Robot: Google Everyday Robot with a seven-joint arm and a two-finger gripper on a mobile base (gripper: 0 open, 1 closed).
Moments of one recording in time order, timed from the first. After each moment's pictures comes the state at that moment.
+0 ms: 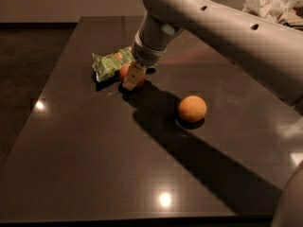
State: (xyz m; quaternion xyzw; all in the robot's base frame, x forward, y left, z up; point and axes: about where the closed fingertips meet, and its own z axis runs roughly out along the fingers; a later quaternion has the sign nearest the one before) arm 0.632 0.045 0.864 -0.58 0.78 0.07 0.23
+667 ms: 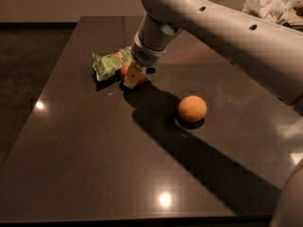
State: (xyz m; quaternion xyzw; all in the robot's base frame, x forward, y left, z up) arm 0.632 0.047 0.861 -0.58 0.78 0.07 0.23
